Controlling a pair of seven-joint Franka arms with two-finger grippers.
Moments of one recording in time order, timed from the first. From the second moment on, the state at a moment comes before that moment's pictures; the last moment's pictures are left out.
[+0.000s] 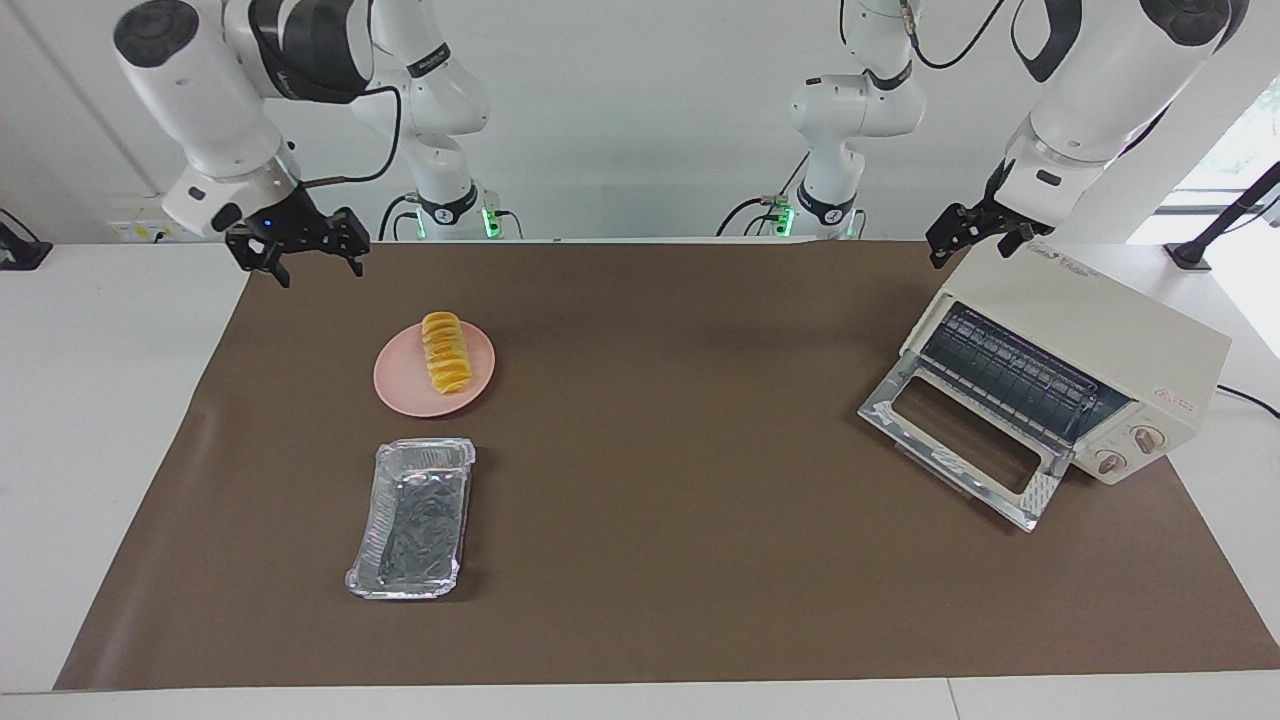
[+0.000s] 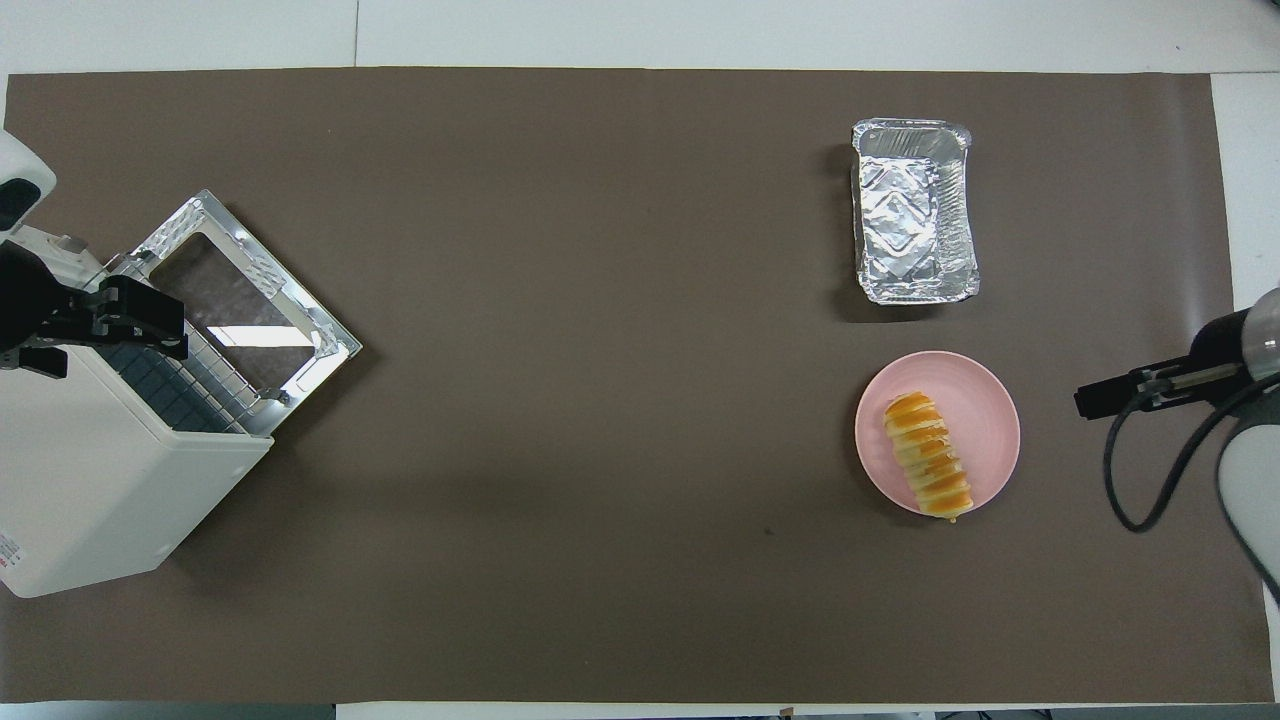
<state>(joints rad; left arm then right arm) -0.11 0.00 -0.01 -1.57 0.01 1.41 -0.20 -0.05 -0.18 0.02 -2.04 -0.01 1.77 -0.24</state>
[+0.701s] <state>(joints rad) -0.11 0.00 -0.01 -1.57 0.01 1.41 -0.20 0.09 -0.05 0.03 -2.31 -0.01 2.18 -0.16</state>
